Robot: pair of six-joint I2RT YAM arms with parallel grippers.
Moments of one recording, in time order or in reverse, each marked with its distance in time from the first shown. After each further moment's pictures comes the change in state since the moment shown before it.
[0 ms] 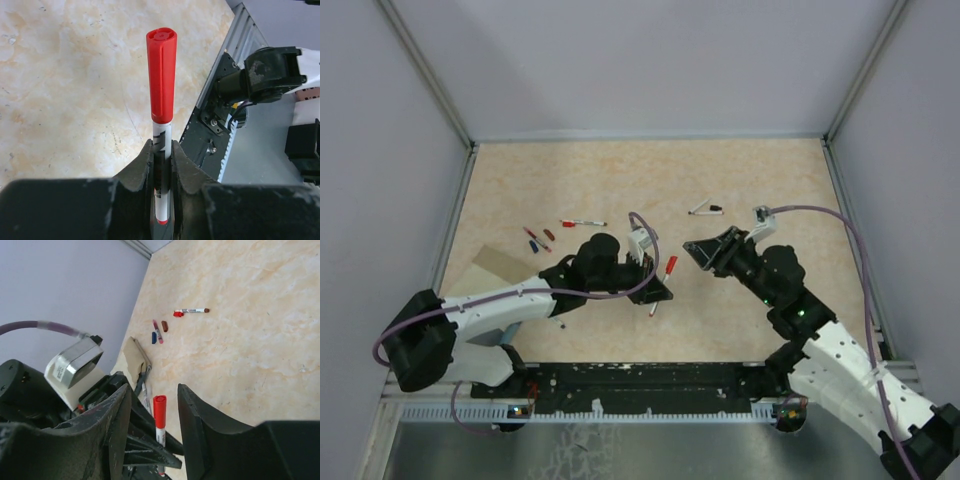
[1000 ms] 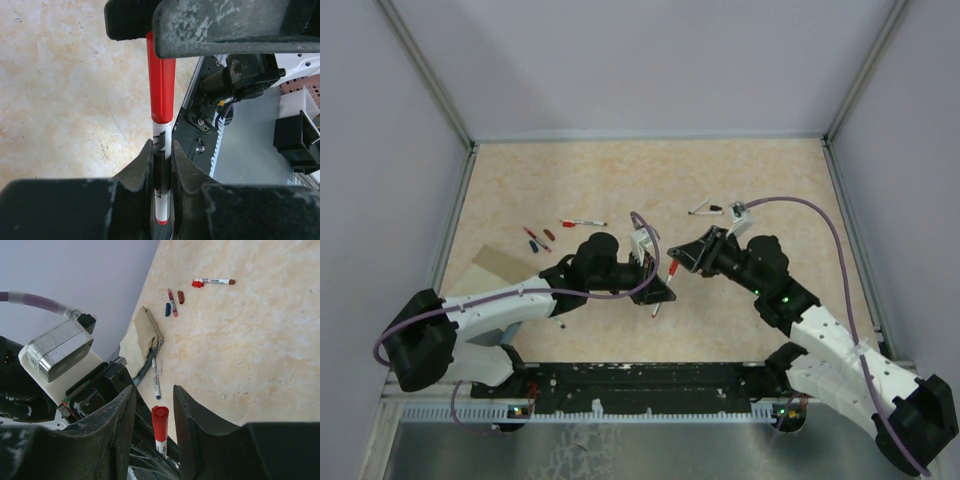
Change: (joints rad) left arm 0.000 0.000 0.000 0.055 0.072 -0.001; right arm 0.000 0.179 0.018 0.114 -0.190 -0.008
